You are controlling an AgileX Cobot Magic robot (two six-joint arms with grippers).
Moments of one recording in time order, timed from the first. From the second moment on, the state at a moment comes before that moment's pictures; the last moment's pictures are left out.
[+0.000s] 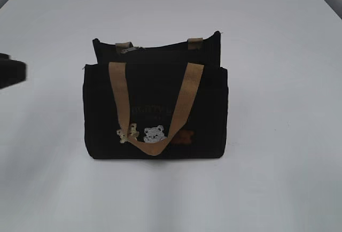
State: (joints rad) left arm -0.06 0.81 -0.54 -1.07 0.58 1.30; right arm 0.05 0.08 -0.49 0.42 1.07 -0.35
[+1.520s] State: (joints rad) left arm -0.20 1.66 -0.79 -1.56 0.58 2.05; right arm 0.39 2.09 -1.68 0.95 0.86 -1.15
